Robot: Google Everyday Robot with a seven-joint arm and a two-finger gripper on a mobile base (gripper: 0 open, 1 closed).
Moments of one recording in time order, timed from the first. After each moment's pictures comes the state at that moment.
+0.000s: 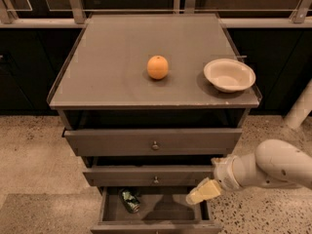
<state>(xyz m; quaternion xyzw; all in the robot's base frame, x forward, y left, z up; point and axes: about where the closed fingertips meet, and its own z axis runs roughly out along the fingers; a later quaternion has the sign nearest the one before) 0.445 -0.165 0.594 -0.37 0.87 0.22 0.25</state>
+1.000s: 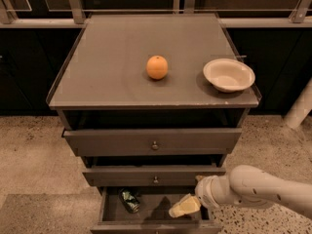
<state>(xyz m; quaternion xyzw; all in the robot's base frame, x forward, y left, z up) 0.437 -0.121 0.489 -0.34 0.88 0.24 0.24</state>
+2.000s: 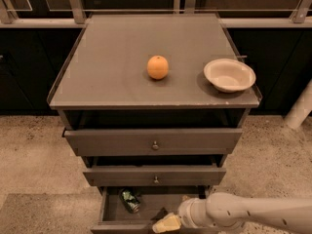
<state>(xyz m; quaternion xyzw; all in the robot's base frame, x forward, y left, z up) 0.420 -0.076 0.382 -0.29 0.89 0.25 0.24</state>
